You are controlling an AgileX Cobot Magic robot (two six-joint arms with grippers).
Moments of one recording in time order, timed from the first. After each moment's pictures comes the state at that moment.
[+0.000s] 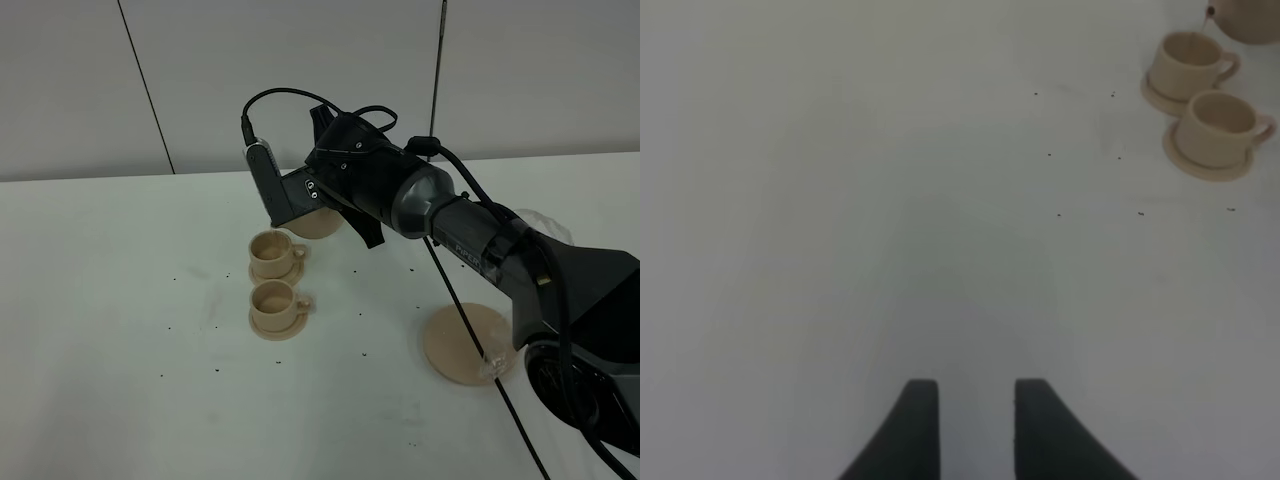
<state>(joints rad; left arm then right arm) 0.00 0.00 -0.51 0.06 1.04 -0.05 0.68 2.48 -2.29 -0.55 0.84 -1.09</state>
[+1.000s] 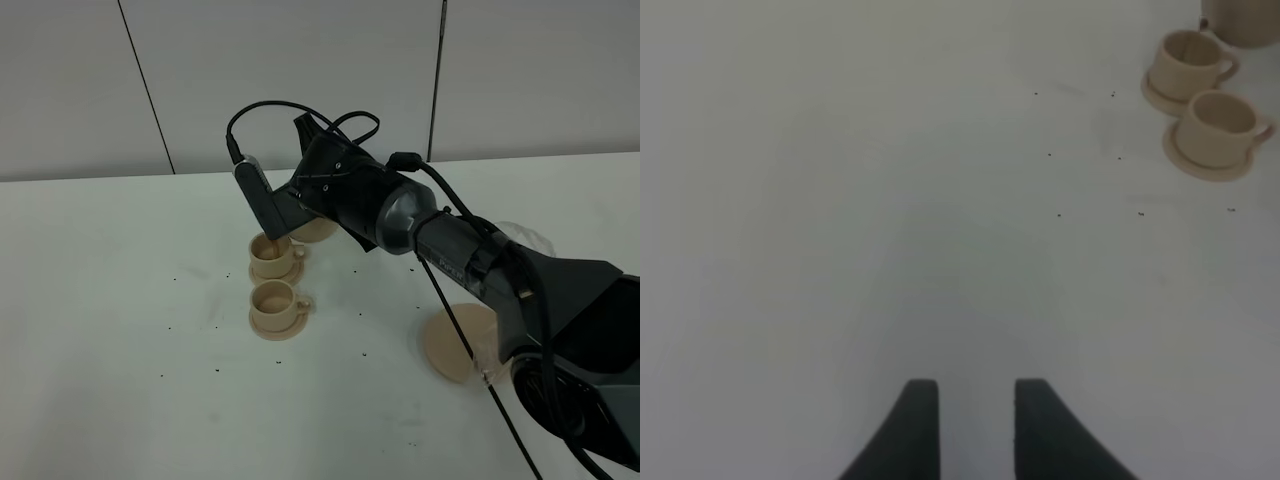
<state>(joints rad) 0.00 0.00 -0.51 0.06 1.04 -0.05 0.71 2.51 -2.29 -0.66 0.83 -1.09</state>
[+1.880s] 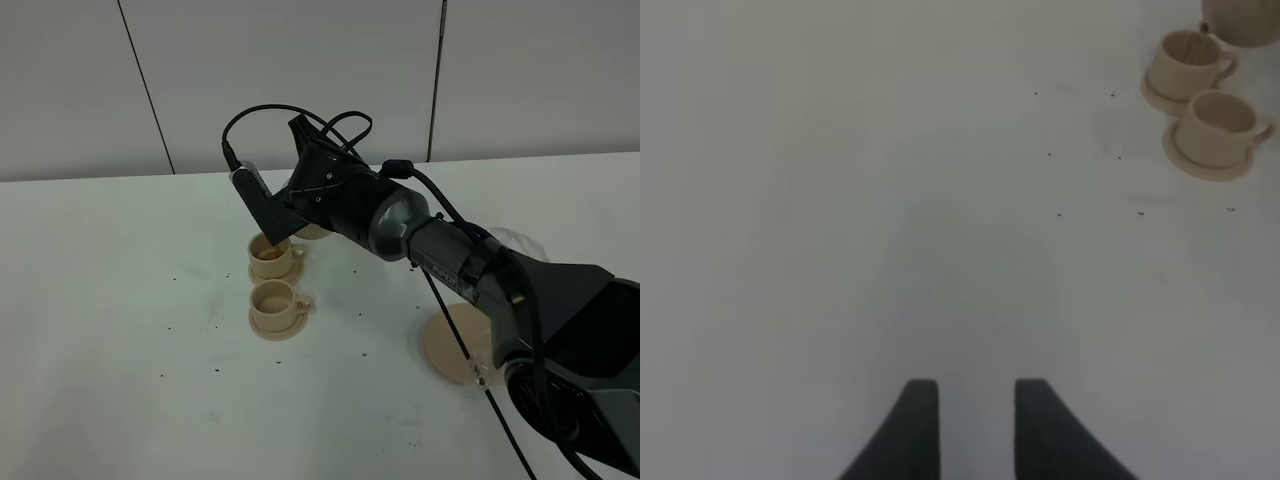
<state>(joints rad) 0.00 0.00 -0.51 0.06 1.04 -0.05 0.73 2.52 -2.29 -0.75 0.82 -1.08</state>
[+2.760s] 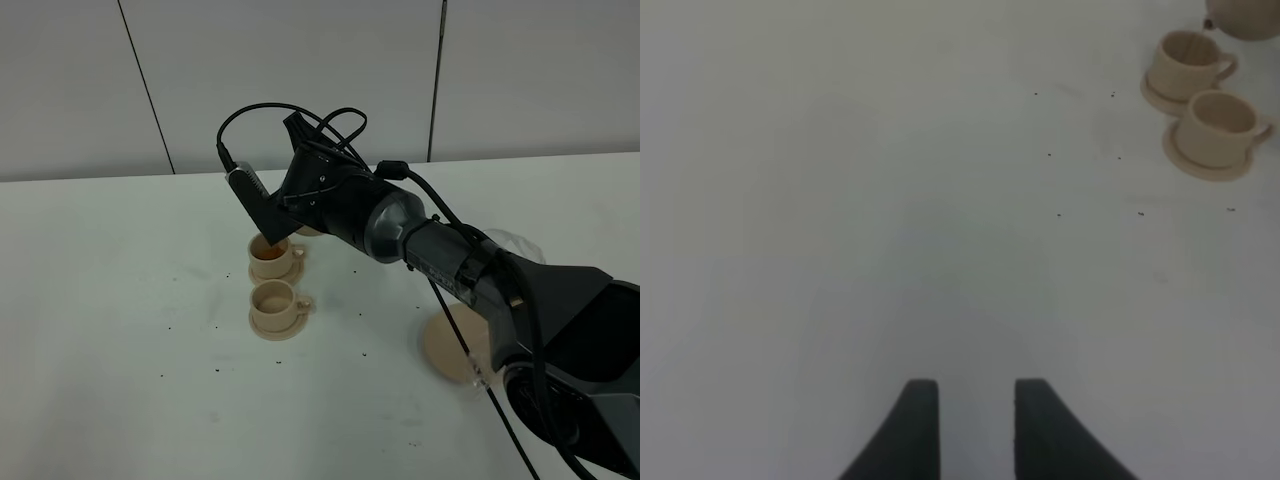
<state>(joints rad) 0.00 0.00 -0.51 0.06 1.04 -0.05 0.74 2.51 -2.29 -0.78 0.84 -1.08</state>
